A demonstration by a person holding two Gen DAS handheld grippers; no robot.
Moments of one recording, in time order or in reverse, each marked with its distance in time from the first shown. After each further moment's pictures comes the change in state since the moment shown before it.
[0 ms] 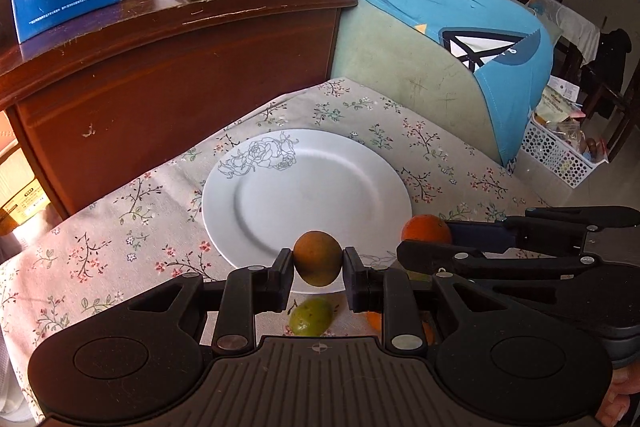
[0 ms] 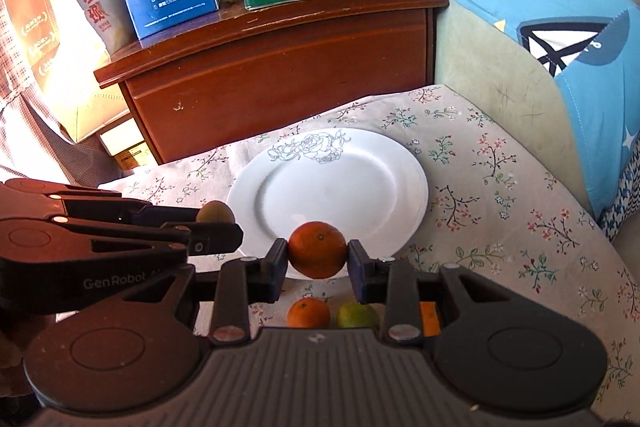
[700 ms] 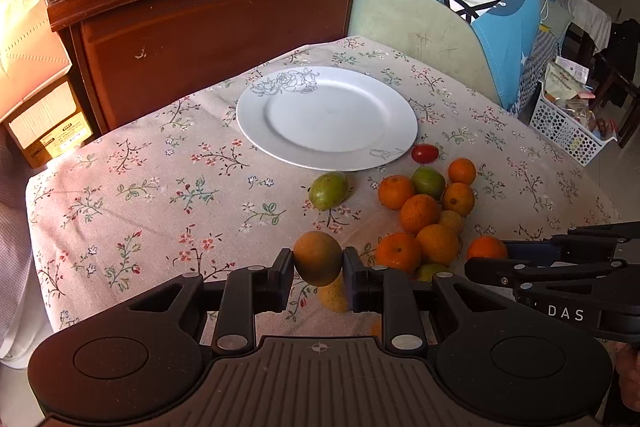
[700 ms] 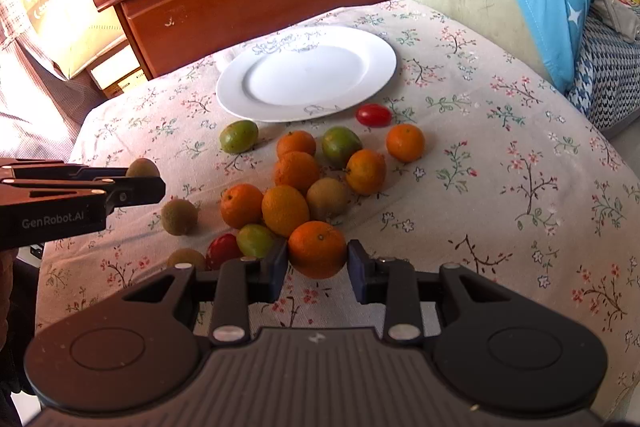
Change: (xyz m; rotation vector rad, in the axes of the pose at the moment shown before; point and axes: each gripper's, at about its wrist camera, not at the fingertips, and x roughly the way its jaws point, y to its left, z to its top) left arm -0.048 -0.002 -0.084 -0.019 0.022 0.052; right arm -0.041 0.010 -0.092 0.062 0.120 -0.054
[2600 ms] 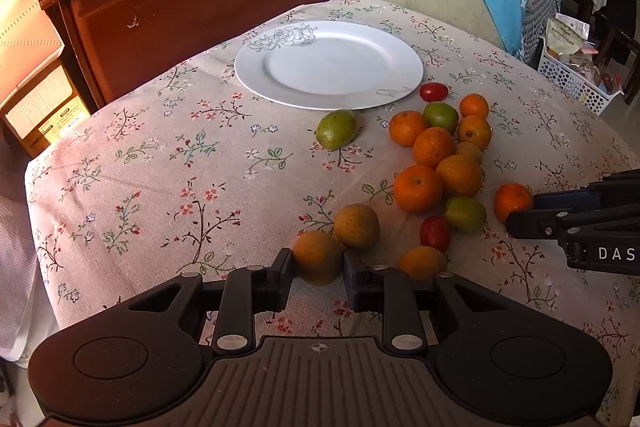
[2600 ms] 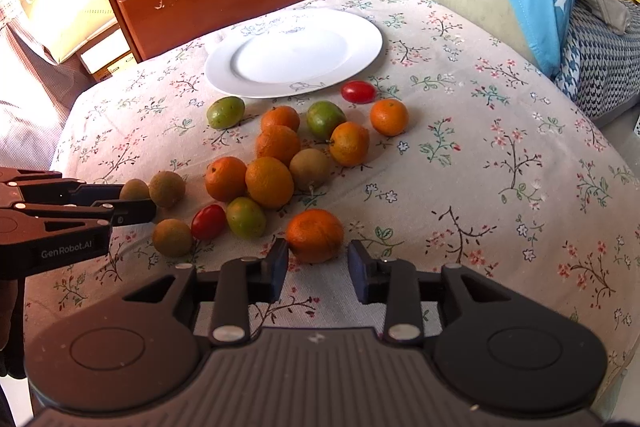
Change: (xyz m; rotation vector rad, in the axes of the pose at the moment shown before) left arm 0.016 0.001 -0.033 0.085 0.079 0.040; right arm 0.000 -0.004 -0.016 0.001 0.048 -0.041
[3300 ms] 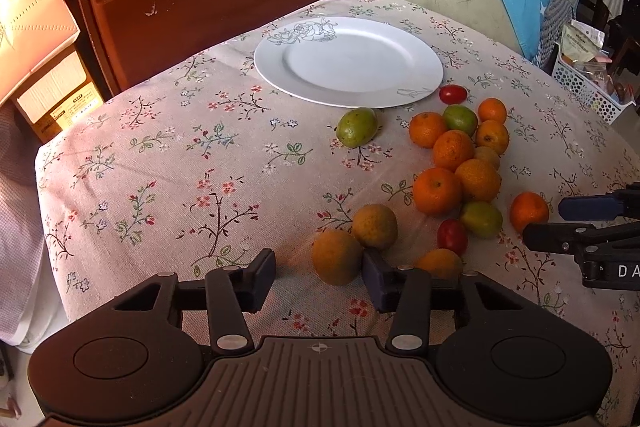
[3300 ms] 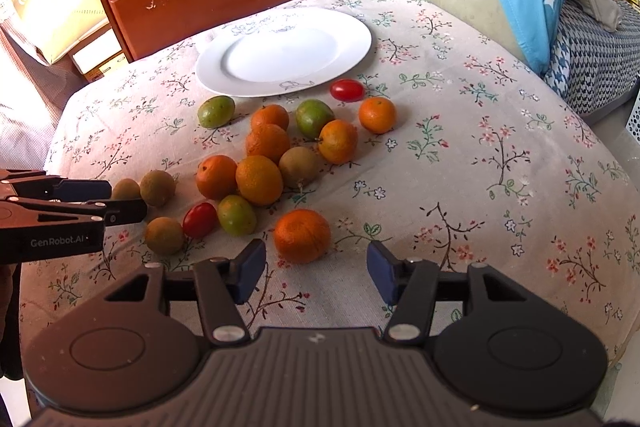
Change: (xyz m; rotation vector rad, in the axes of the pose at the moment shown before) left arm 0.000 0.007 0.001 -0.043 0.017 0.024; right arm -0.003 -0.001 0.000 0.004 0.006 -0.028
